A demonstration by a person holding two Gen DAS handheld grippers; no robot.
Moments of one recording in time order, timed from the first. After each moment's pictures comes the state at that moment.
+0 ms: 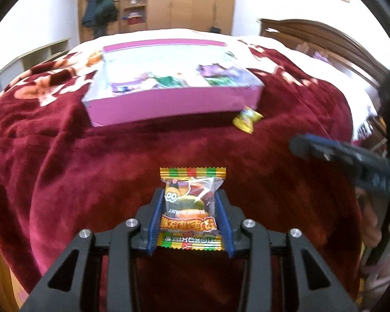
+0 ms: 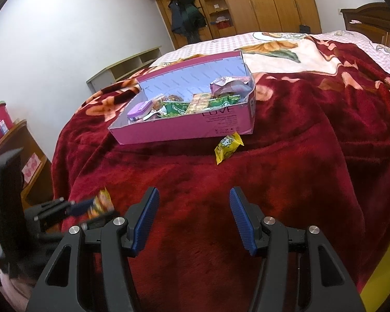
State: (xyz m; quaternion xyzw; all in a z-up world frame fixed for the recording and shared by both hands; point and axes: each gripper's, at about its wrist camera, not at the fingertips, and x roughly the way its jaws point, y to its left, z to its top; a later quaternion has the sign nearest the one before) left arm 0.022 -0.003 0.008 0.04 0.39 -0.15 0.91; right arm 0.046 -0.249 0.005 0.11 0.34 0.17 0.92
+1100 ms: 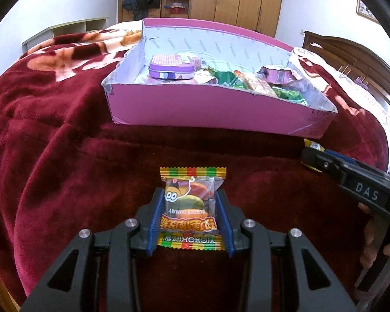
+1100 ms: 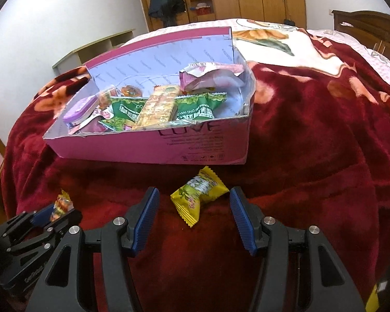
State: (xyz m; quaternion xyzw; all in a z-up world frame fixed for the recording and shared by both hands) left arm 0.092 0.011 -0.024 -0.02 0.40 -0.06 0.91; right arm 0.149 -0.228 -0.024 0.06 0.39 0.09 0.91
